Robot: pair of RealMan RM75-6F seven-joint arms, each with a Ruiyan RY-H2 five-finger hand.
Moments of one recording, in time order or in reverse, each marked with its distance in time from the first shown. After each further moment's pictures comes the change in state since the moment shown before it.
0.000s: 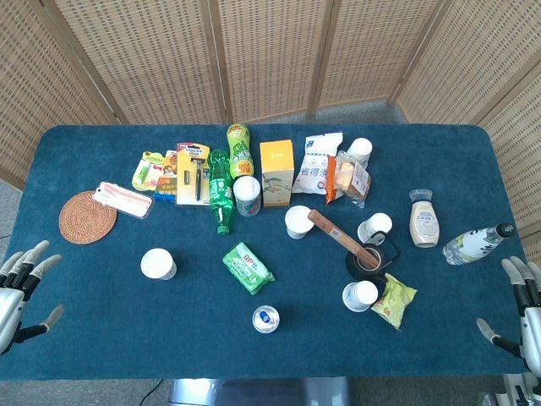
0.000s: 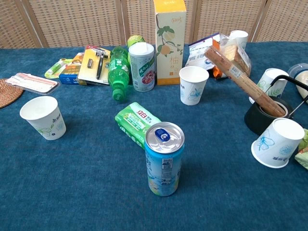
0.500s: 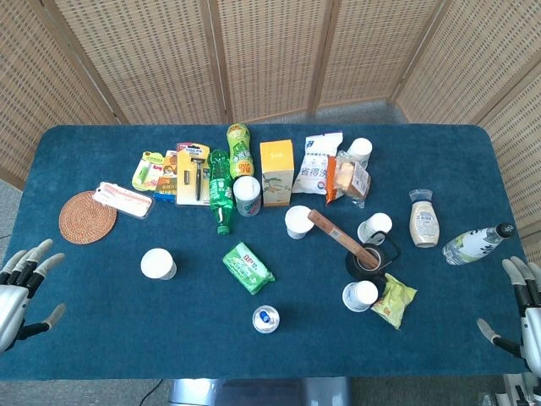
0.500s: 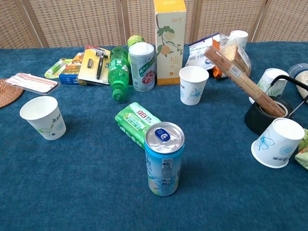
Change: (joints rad) left arm -0.023 0.002 -0.012 -0.017 -0.026 -0.046 0.047; right arm -0.001 0.005 0.001 -0.002 0.006 -0.002 0.009
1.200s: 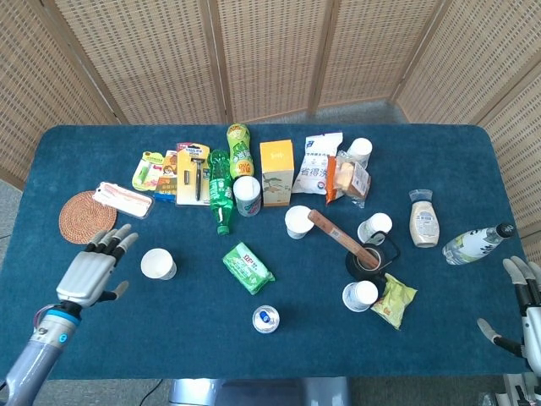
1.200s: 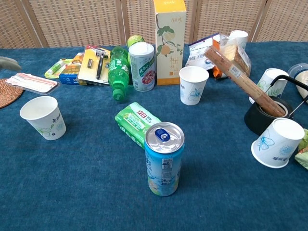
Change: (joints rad) left arm -0.273 -0.209 -0.123 -0.064 -0.358 -0.373 0.468; right arm 0.002 0.006 0.000 0.000 -0.001 -0.003 0.016
